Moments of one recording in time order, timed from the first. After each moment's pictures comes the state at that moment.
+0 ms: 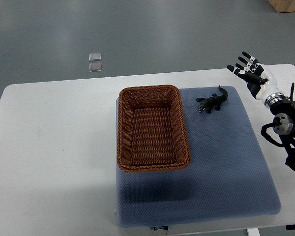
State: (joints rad) left arm -0.01 0.00 -0.11 -0.17 0.03 -0.01 0.10; right arm 0.62 -0.18 1.27 0.59 -0.73 0.18 0.21
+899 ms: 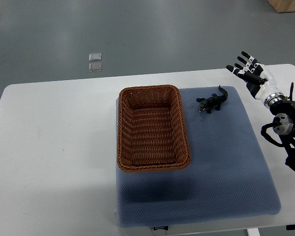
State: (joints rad) left arm -0.01 0.00 -0.12 -0.17 0.03 -0.01 0.10; right arm 0.62 -0.18 1.26 0.59 -0.73 0.19 0.21
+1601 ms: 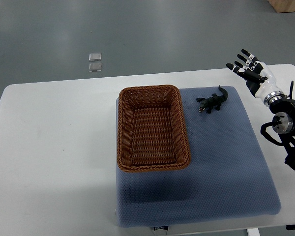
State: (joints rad) left arm -0.01 0.00 -0.12 -0.17 0.03 -0.01 0.10; right arm 0.63 -0.18 1.27 0.59 -0.73 0.19 0.22
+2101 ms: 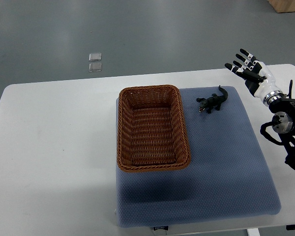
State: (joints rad) left arm -0.01 0.00 -0.12 -0.17 0.03 -0.01 0.10; right arm 0.63 -0.19 1.25 0.60 -0.73 0.19 0.22
